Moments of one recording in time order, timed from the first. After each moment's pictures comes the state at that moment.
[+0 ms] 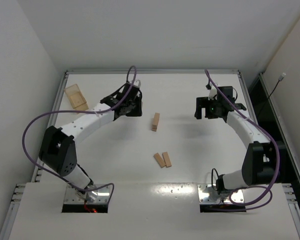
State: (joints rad) left arm -0.57 1.59 1.28 -0.50 -0.13 -0.47; right arm 0.04 1.43 0.96 -0.38 -0.17 -0.01
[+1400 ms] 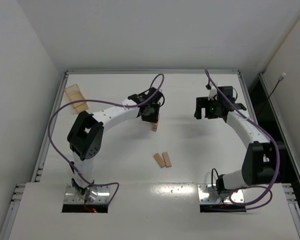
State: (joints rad) left arm -0.71 1.92 1.52 -0.63 -0.12 -0.48; right arm 0.03 1.43 0.96 -0.38 -0.19 -0.01
